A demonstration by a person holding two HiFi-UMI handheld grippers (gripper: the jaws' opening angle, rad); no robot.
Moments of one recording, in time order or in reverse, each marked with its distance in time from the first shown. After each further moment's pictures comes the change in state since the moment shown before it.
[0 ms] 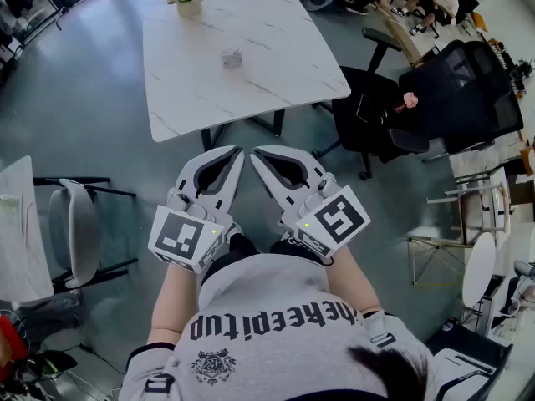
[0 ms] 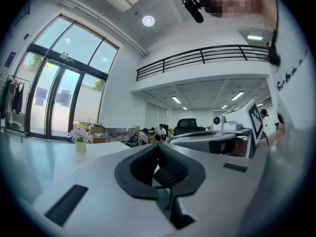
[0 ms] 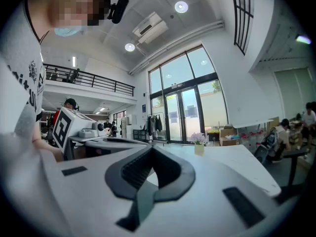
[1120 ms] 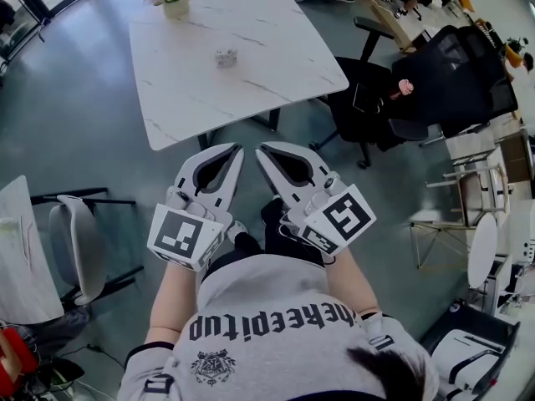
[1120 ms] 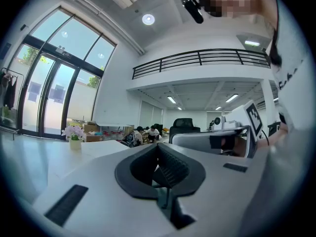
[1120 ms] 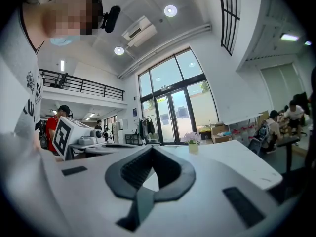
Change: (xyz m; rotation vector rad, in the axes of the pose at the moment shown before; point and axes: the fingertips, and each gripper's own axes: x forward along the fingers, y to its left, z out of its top) left arm 0.007 0.028 -0.007 -0.015 0.009 -0.074; right arm 0.019 -0.014 -0.003 0.085 -0.038 -0.097
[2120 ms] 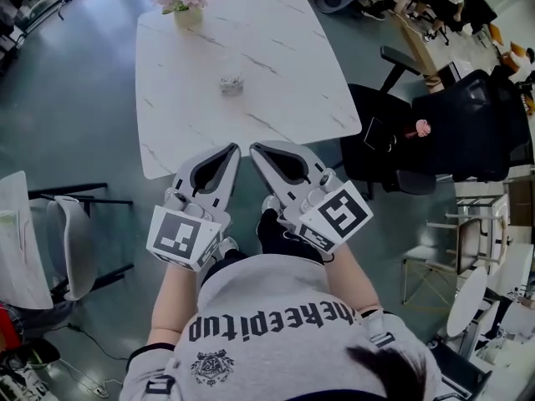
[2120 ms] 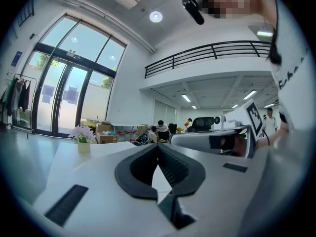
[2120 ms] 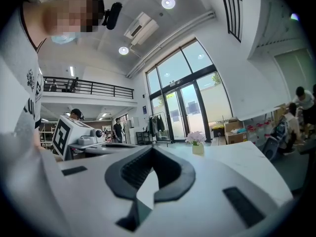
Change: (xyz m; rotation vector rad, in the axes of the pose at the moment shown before) left arm 0.103 0.077 0.008 -0.024 0.005 0.173; right arm 0.074 -0.111 0.011 0.006 0.036 0.174
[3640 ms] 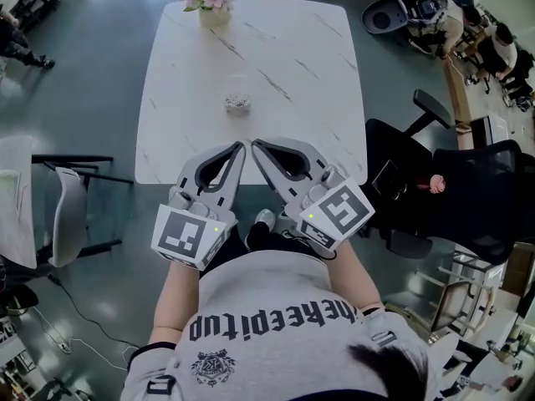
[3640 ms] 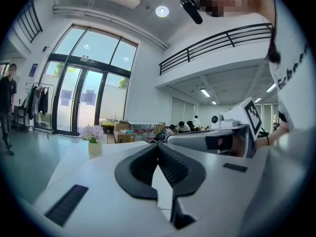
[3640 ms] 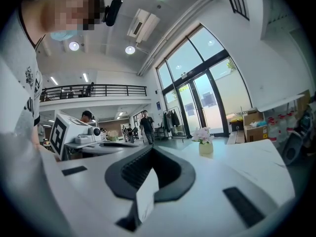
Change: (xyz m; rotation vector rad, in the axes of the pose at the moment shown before) left arm 0.099 0.037 0.001 -0.010 0.026 0.234; right arm 0.039 -0.105 0.002 0.019 0.057 0.234
